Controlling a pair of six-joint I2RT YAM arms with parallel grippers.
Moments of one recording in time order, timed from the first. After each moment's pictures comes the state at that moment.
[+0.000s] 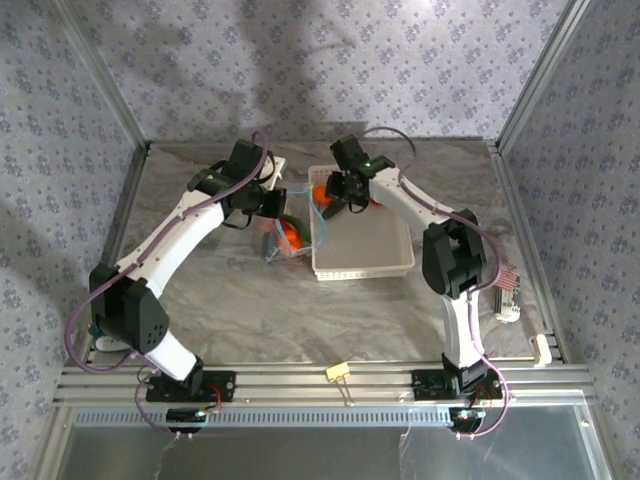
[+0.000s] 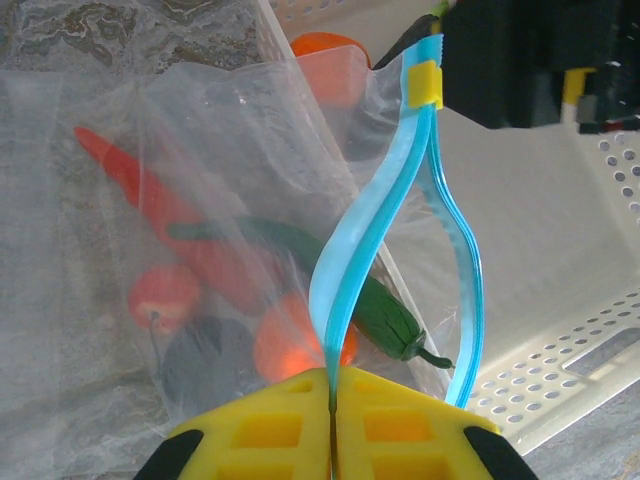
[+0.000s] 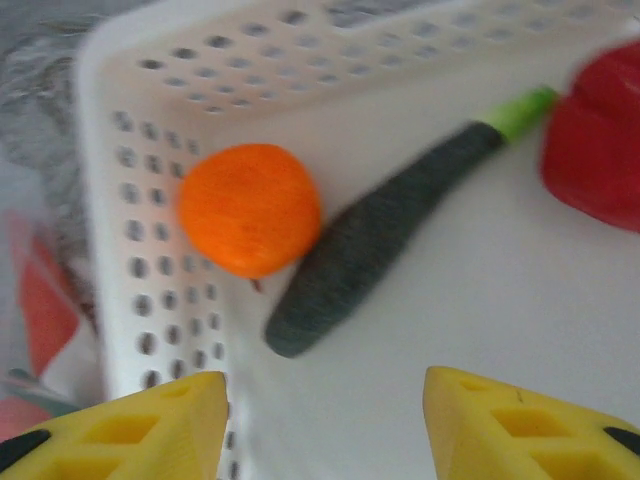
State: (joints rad) left arm -0.49 1.58 1.50 -0.84 0.12 -0.18; right arm 0.52 2.10 1.86 -0.75 0.06 0.62
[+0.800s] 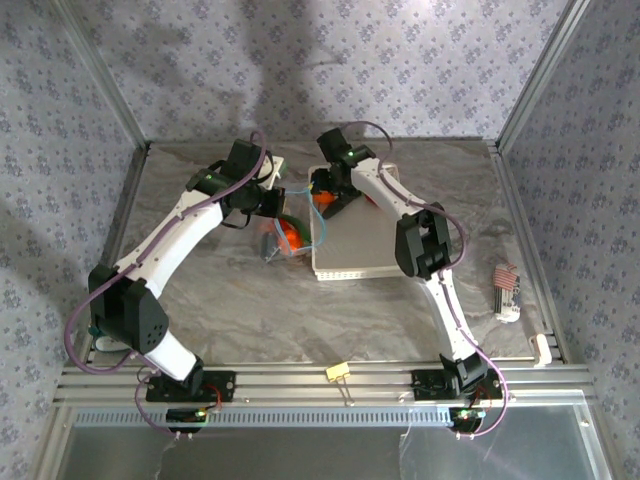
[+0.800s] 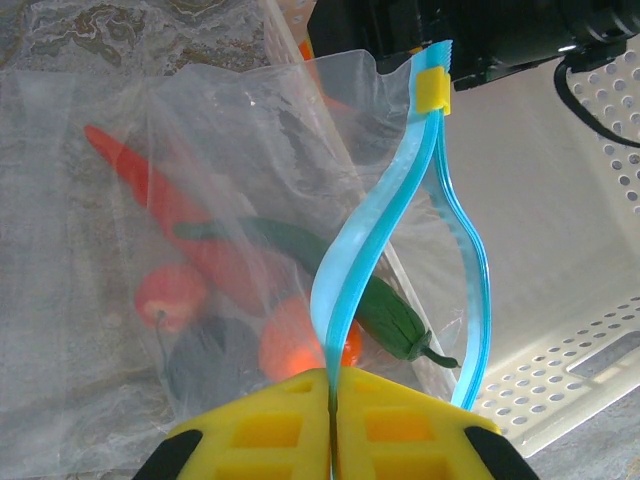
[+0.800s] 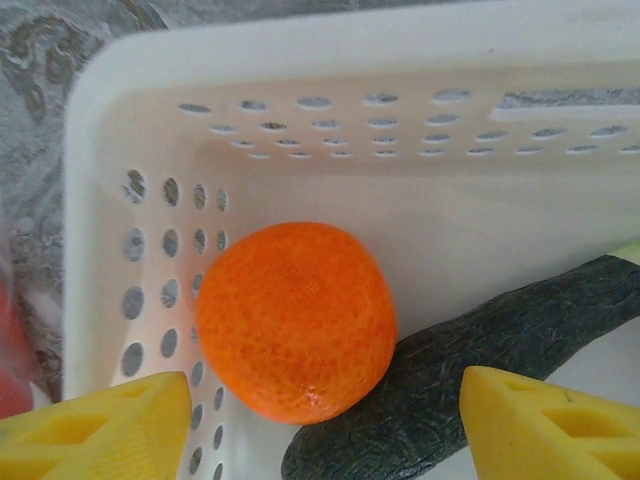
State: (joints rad) left arm -0.48 1.58 1.50 -0.84 0.12 -0.18; right arm 0.51 2.44 2.29 -0.92 0.03 0.45
